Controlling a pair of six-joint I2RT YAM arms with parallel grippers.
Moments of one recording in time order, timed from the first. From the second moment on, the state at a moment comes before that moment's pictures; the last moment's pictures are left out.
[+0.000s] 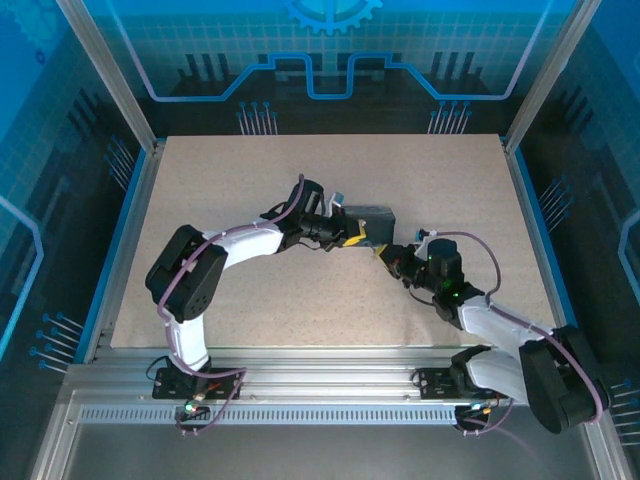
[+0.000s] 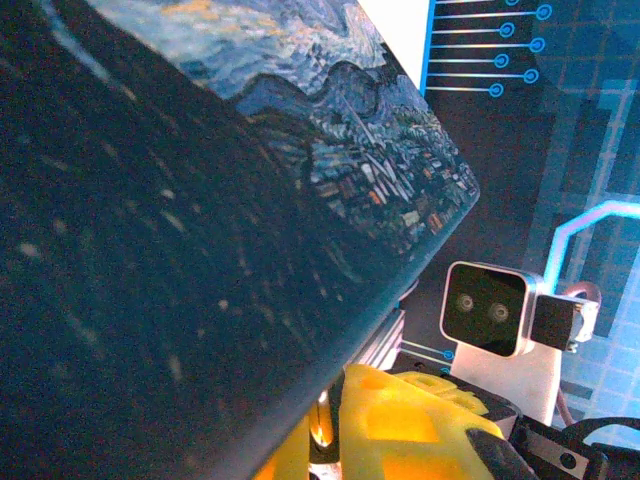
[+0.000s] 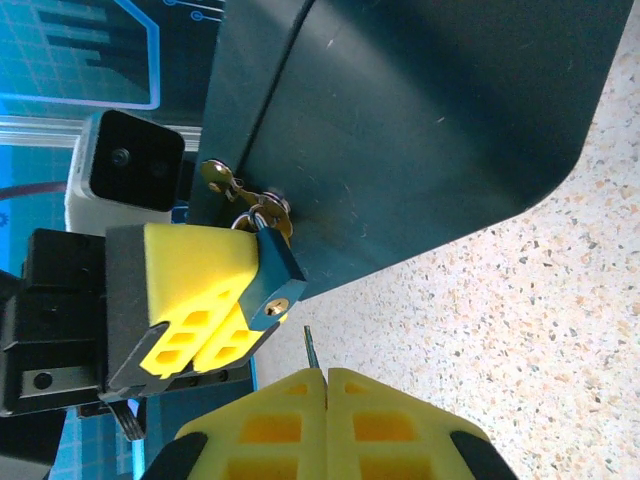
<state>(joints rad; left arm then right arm) -0.57 1.88 1.17 0.09 0.70 -1.11 0.36 1.13 0.32 0.42 -0.38 1.26</state>
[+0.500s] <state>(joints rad) -0.57 1.89 1.17 0.10 0.70 -1.11 0.37 1.17 0.32 0.48 -0.37 1.27</state>
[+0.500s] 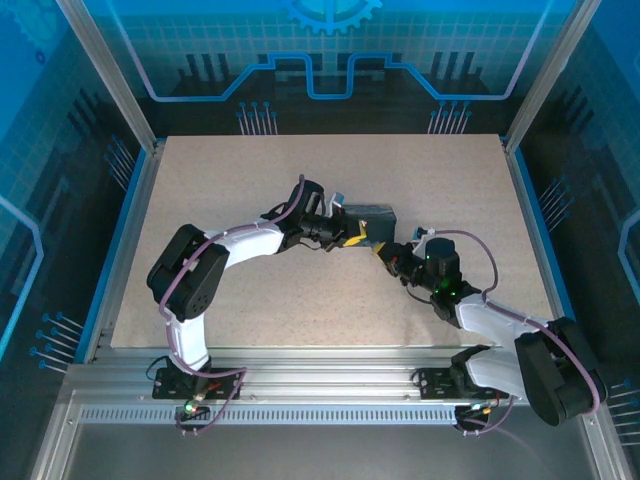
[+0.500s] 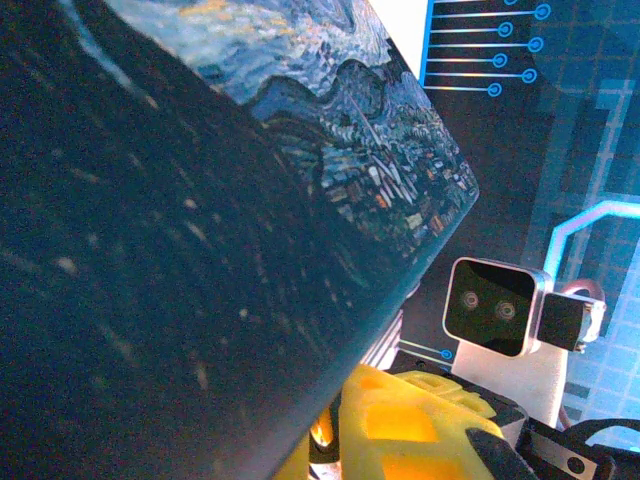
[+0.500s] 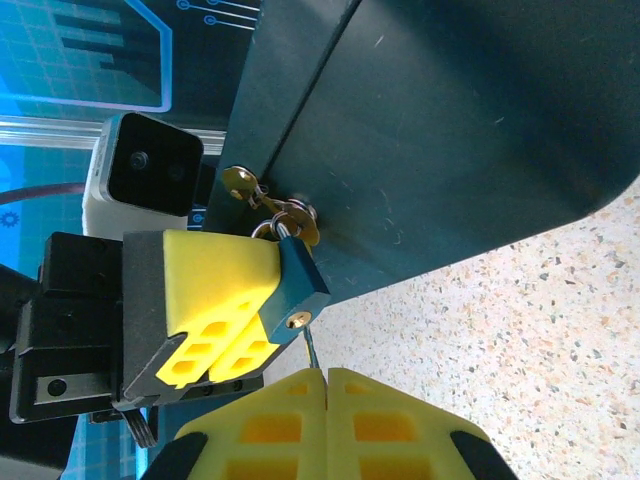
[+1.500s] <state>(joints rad) -0.56 1.89 1.17 0.13 0.71 -1.14 0.37 1.14 0.33 0.51 -0.37 1.27</state>
